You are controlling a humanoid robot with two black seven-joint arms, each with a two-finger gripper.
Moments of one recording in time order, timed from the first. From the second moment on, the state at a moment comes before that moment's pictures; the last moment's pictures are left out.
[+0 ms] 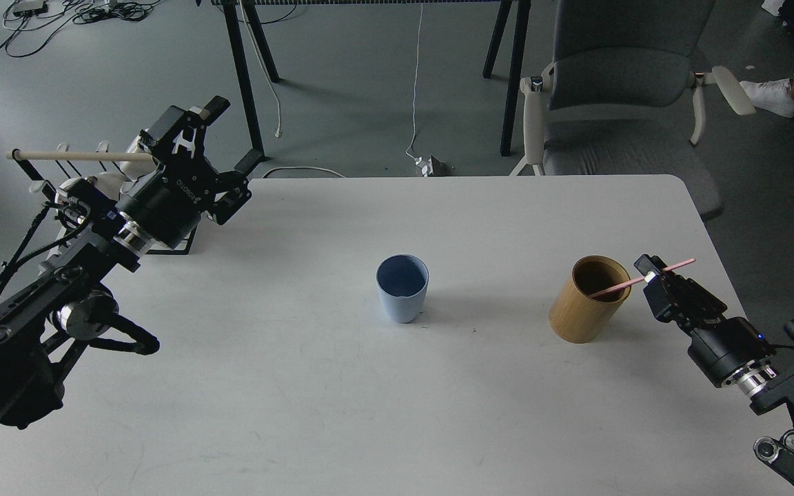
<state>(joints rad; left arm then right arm) -0.51 0.44 -0.89 -0.99 0.64 -0.49 -0.49 0.13 -0.66 0.75 1.15 -1.54 -0.49 0.49</state>
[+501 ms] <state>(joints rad) -0.49 0.43 -0.89 -0.99 0.64 -0.49 -0.49 0.15 -0.70 0.76 1.18 -1.55 -0.49 0.49</state>
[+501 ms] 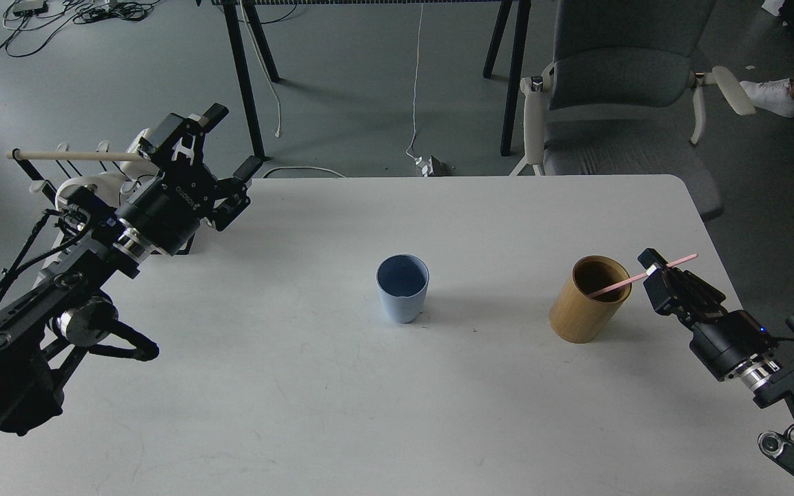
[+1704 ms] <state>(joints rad) -0.49 0.40 -0.89 -0.96 0.64 -0.49 -0.49 0.99 -0.78 0.13 1.40 -1.40 -0.49 0.49</state>
